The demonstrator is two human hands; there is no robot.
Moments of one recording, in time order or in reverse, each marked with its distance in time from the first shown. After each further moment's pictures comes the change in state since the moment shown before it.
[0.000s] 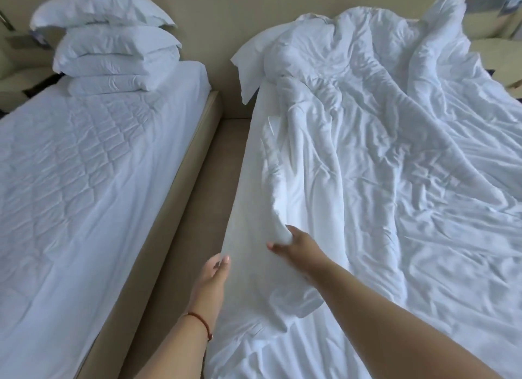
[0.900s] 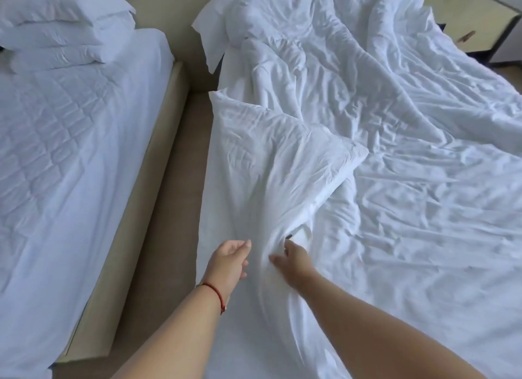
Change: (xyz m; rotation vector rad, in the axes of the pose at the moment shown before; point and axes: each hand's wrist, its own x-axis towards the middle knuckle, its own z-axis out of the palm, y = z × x) left_hand -0.076 -0.039 0.062 0.042 -0.127 -0.042; right_hand -0.107 0.116 0.012 -0.204 0.110 0.175
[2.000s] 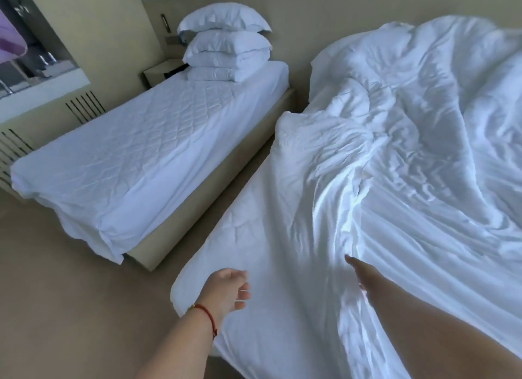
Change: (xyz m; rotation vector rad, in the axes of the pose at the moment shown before) left_hand -0.188 0.018 0.171 -0.263 0.431 -0.227; right_hand 0.038 0.113 -0.257 0.173 -0.169 0.283
